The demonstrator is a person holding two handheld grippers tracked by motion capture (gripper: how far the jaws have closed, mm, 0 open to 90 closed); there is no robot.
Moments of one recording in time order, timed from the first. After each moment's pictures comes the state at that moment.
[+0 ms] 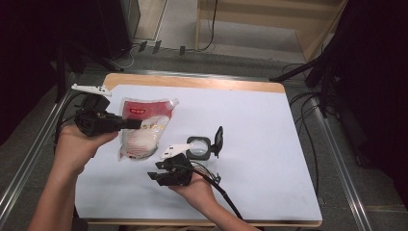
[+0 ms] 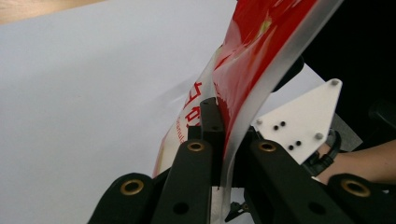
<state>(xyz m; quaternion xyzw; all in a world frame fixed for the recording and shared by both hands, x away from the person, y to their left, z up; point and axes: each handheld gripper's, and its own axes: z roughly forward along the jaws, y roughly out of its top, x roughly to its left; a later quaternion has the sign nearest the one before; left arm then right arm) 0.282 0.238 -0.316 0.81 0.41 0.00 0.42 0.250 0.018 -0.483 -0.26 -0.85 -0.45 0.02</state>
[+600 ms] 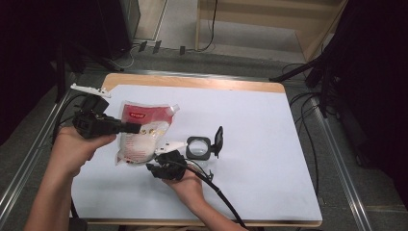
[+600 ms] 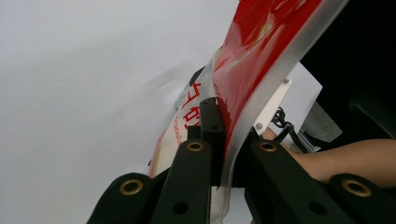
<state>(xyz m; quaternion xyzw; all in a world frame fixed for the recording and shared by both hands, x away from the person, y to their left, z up) 0.279 0.240 -0.314 0.81 0.42 -0.04 0.42 0.265 0.038 -0.504 -0.32 -0.83 -0.46 -0.03</state>
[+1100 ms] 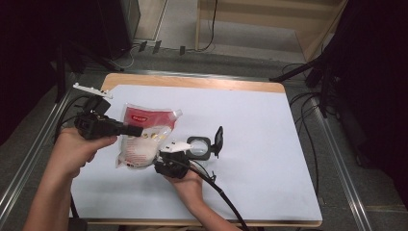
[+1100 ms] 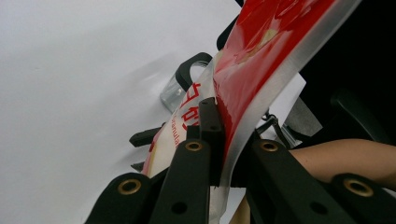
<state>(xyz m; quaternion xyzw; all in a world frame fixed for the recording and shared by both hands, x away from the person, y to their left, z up) 0.281 0.237 -0.318 0.80 0.42 -0.08 0.41 0.267 0.031 -0.509 -0.34 -0.80 -0.50 -0.07</state>
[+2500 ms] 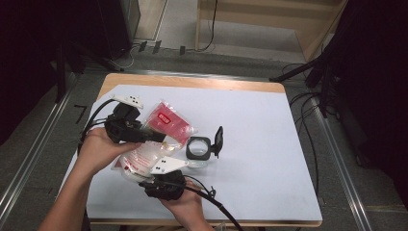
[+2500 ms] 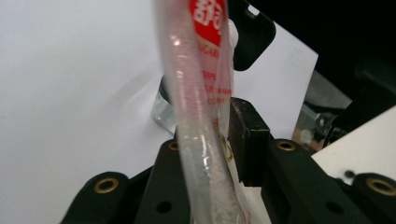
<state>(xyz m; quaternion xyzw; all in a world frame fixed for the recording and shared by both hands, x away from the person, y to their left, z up) 0.289 0.186 -0.339 0.86 0.31 -0.03 0.40 0.205 0.032 -0.467 -0.26 -0.82 -0.52 -0.03</state>
